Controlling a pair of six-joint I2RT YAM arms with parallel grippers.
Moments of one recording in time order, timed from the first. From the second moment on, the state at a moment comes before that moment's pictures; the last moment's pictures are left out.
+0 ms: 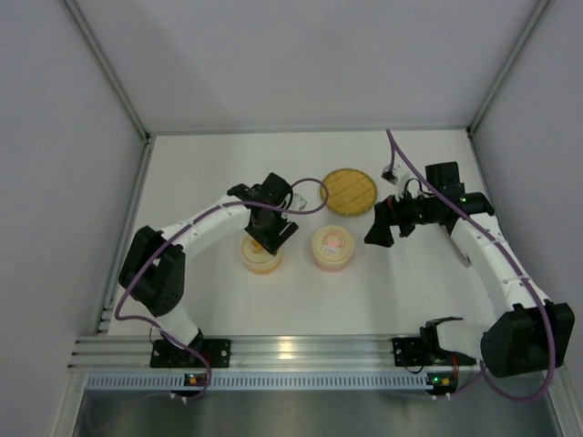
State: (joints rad) left arm -0.64 1.69 1.27 -0.84 -0.01 0.14; right arm 0.15 1.21 1.07 -0.84 -0.74 -0.31
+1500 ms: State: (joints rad) left arm -0.80 1.64 1.22 -0.89 -0.20 0.16; right arm 0.08 1.21 1.08 -0.84 -0.73 -0.27
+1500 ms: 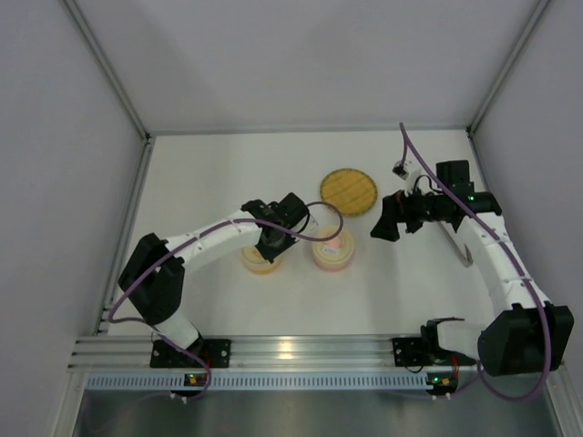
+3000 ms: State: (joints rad) left arm 0.21 1.29 1.12 -0.87 0.40 0.18; right arm -0.04 1.02 0.85 -0.69 -0.34 -0.20
